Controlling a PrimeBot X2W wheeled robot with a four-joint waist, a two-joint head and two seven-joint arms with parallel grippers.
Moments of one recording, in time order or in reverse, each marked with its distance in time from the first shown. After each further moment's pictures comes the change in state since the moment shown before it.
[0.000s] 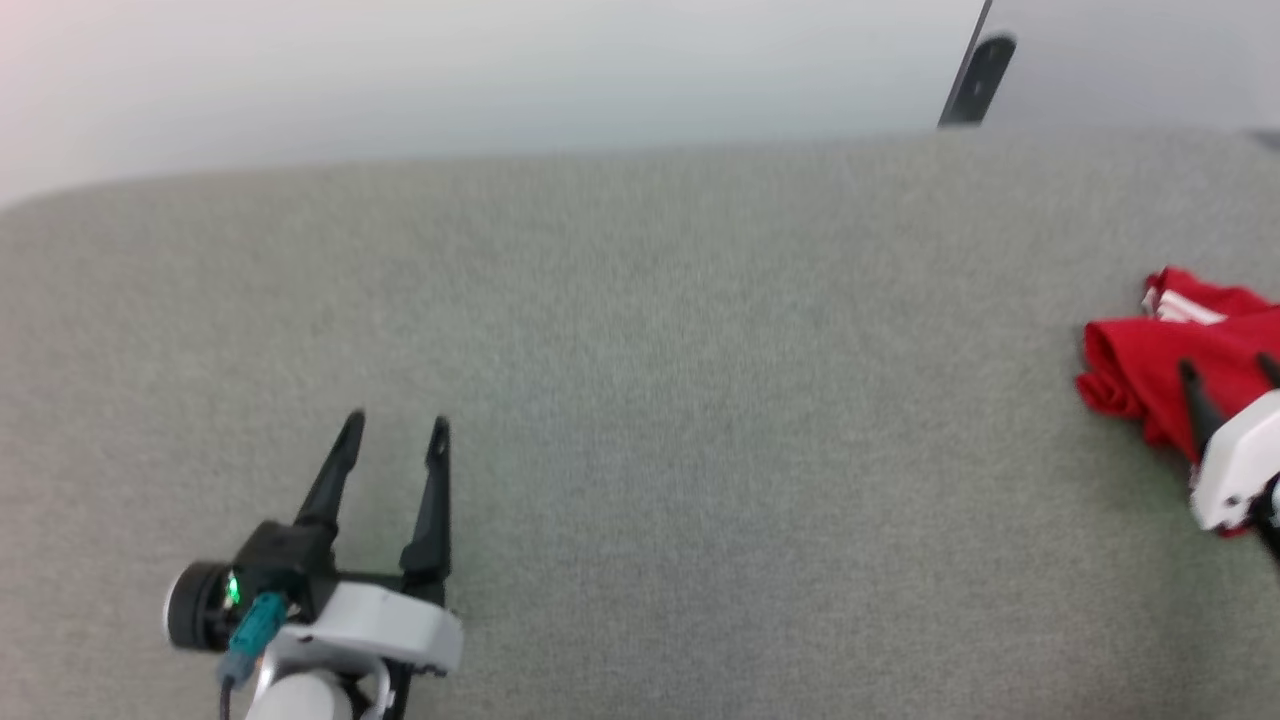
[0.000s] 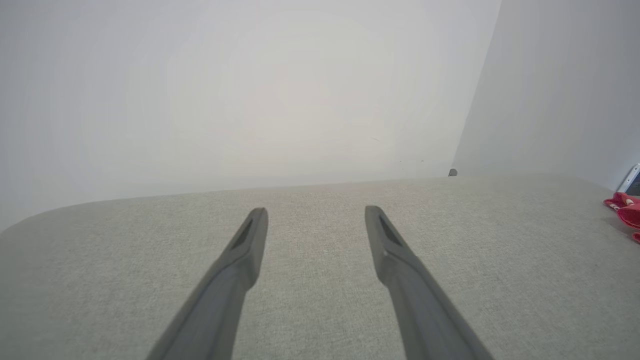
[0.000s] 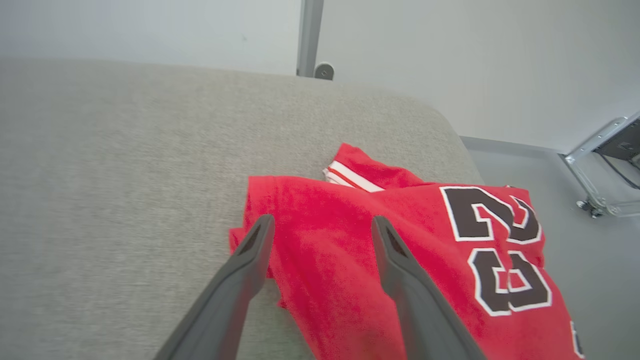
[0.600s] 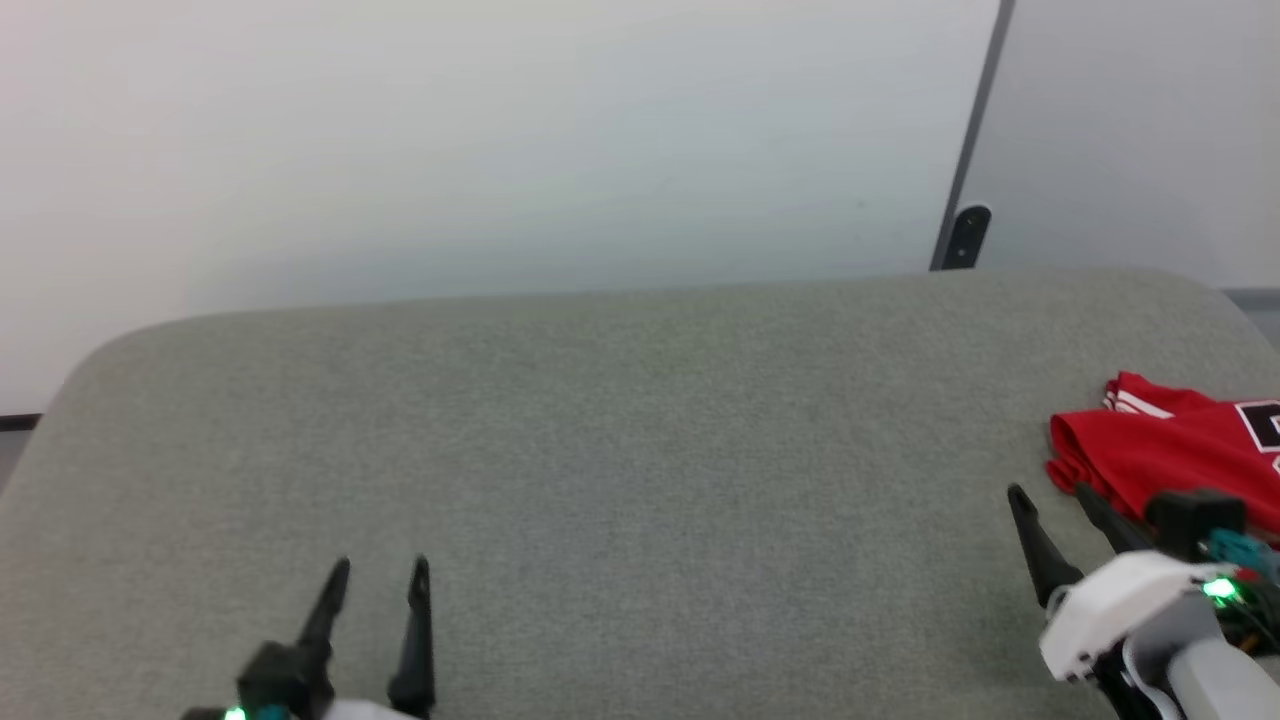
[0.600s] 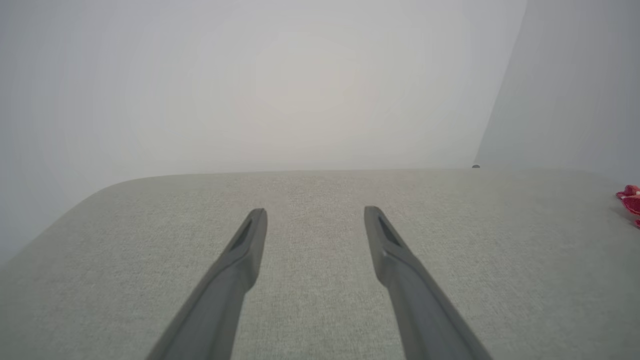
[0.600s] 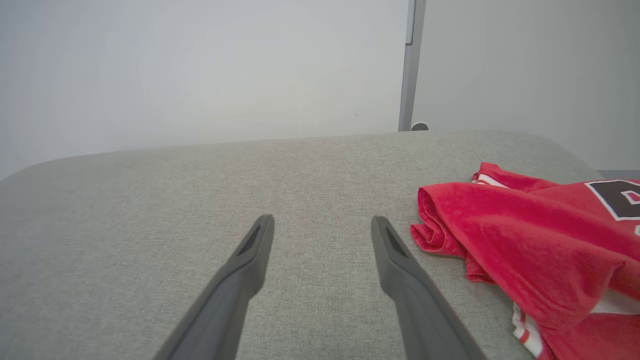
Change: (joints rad) left arm 0.170 -0.015 0.053 0.080 -0.011 0.020 -0.002; right arm 0.347 0.179 -0.020 -0.308 0.088 0.000 -0.105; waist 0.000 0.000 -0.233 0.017
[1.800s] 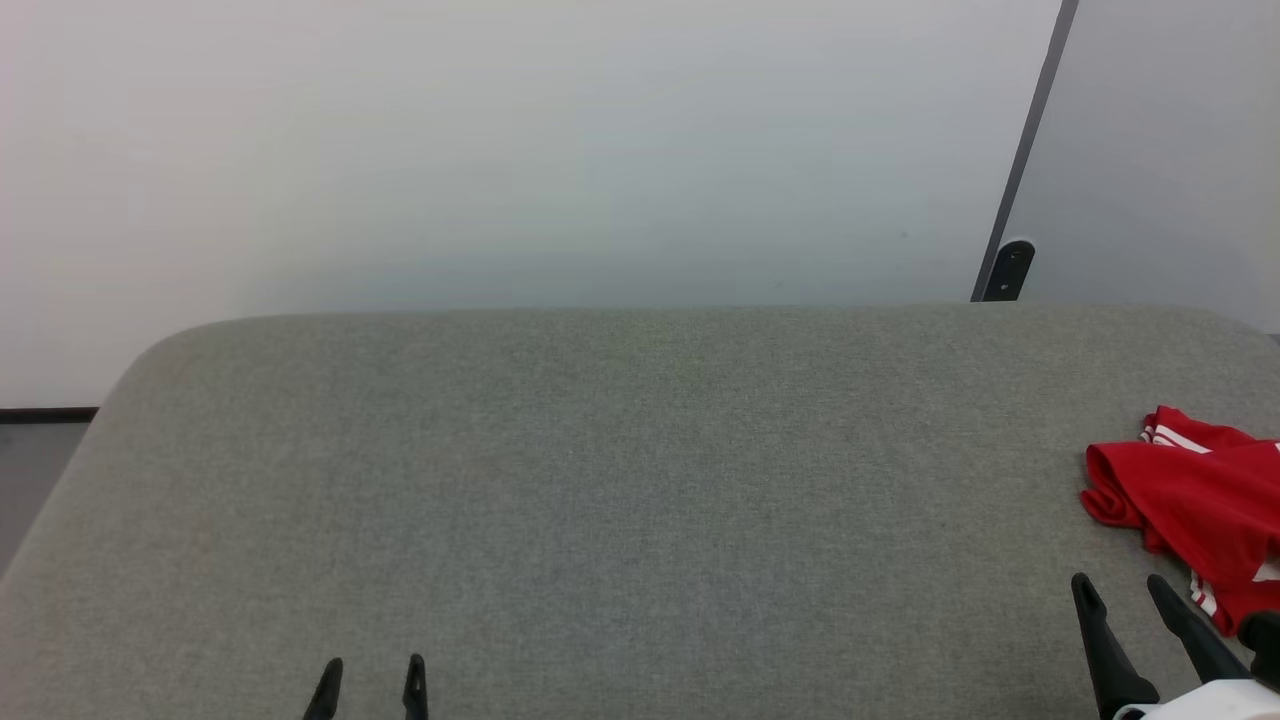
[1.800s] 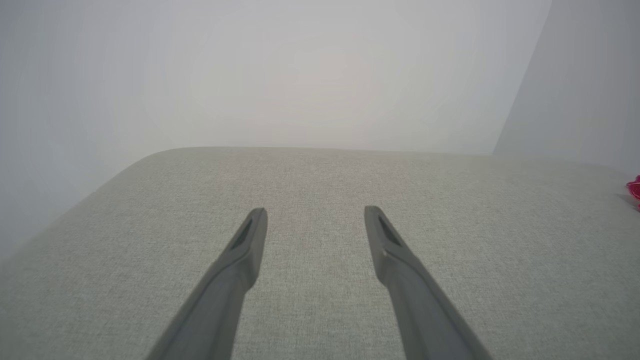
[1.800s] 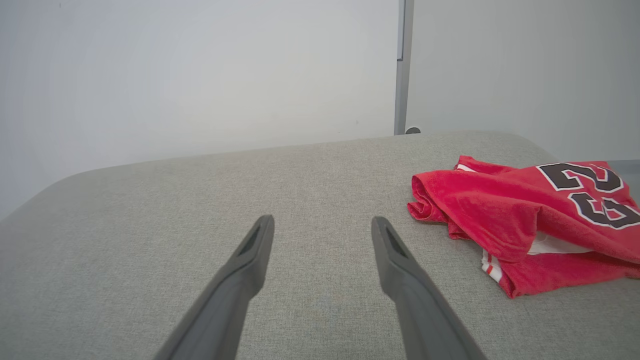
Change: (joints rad) left arm 0.251 -0.024 -0.010 -0.189 0.014 0.044 0.006; right arm 0.524 0.165 -0.385 -0.798 -0.198 0.000 0.357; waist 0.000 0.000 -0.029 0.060
